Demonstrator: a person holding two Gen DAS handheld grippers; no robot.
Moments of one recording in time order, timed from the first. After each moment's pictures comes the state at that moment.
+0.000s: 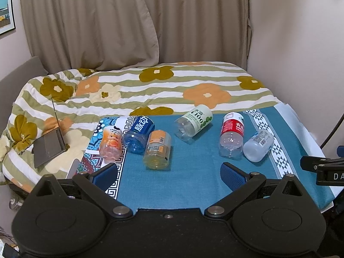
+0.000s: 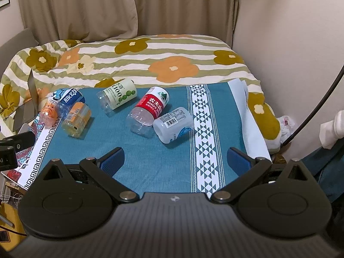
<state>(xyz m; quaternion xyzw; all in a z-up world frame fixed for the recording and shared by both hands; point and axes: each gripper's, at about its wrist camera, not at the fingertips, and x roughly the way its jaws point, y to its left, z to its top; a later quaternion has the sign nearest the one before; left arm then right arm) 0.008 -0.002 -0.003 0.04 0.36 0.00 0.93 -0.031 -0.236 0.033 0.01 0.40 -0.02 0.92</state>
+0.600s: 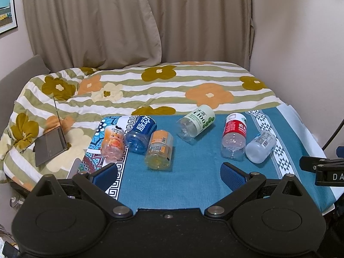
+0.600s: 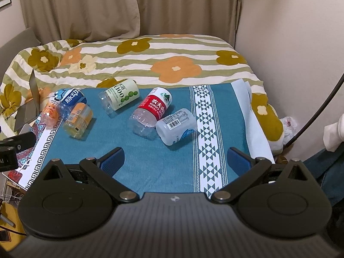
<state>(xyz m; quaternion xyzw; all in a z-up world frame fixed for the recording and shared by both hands) 0.011 0.000 -0.001 0.04 0.36 0.00 0.93 -0.026 -0.233 0.034 0.02 0.40 -0.02 0.92</state>
